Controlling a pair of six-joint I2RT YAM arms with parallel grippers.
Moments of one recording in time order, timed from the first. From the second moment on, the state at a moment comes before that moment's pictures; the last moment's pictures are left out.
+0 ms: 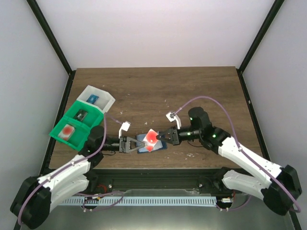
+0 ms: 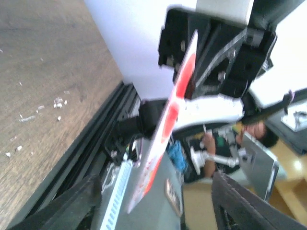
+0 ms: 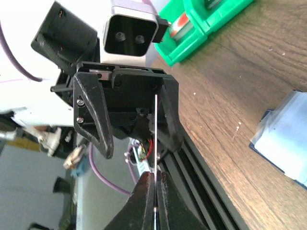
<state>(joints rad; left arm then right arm) -0.56 0.90 0.24 0.55 1.05 -1.05 0.69 1.05 0.75 -0.23 -0.82 0.52</state>
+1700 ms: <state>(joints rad) -0.40 0.78 0.27 0.52 0.66 -1.20 0.69 0.94 0.52 0.26 -0.52 1.06</state>
